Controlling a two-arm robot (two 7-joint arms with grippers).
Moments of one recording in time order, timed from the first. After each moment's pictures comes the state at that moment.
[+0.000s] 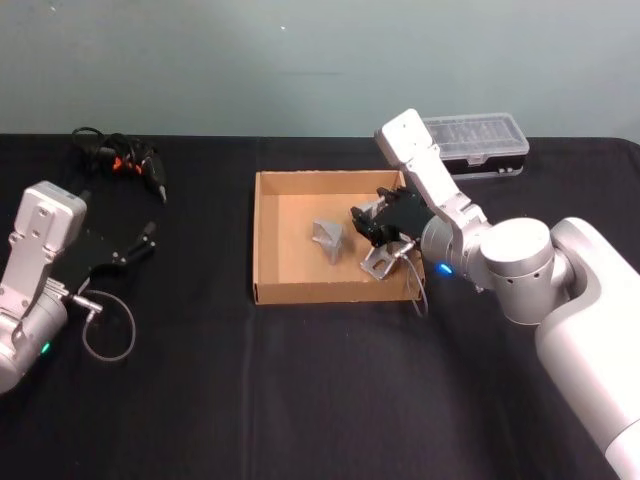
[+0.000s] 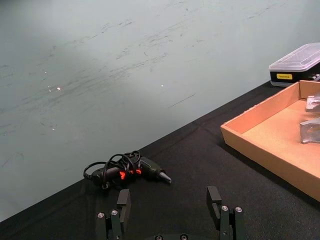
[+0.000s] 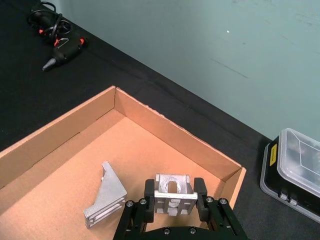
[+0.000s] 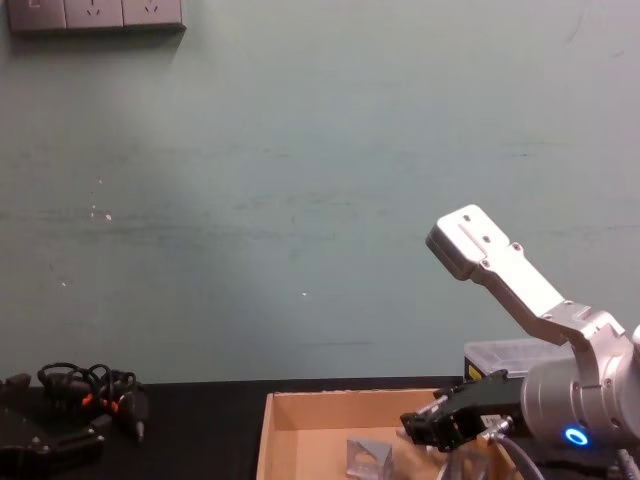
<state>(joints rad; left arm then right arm) -0.20 0.60 0.45 -1.41 -0.25 -0.12 0.03 0.55 0.14 -0.39 -1.08 -0.09 0.29 0.31</state>
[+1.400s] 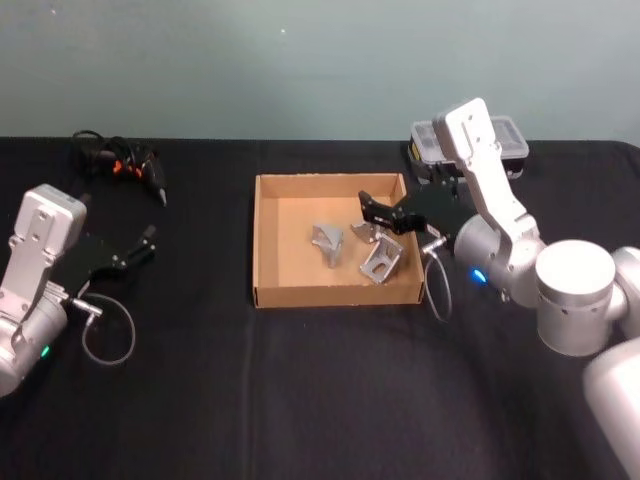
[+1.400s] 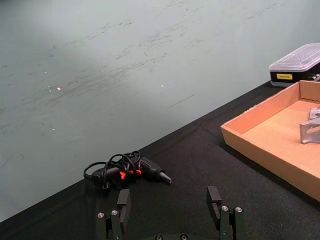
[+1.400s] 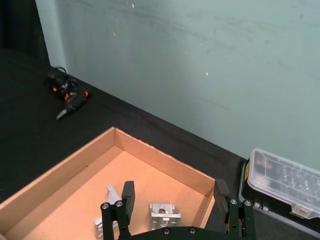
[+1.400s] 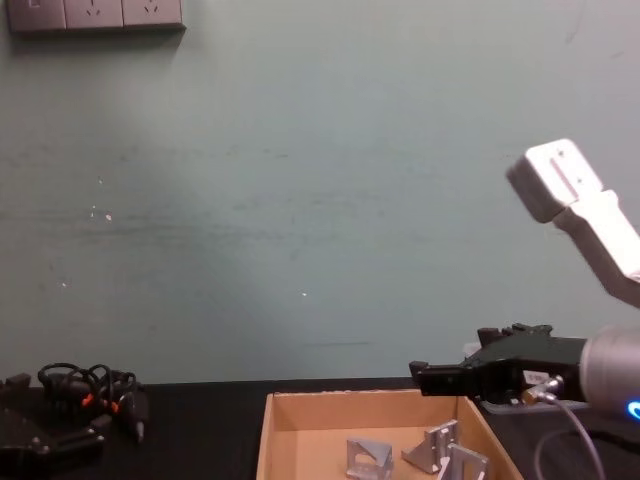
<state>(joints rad) -0.20 0.60 0.45 -1.41 -0.25 -0.12 0.03 0.39 0.19 -0.29 -1.32 0.00 0.21 0.31</state>
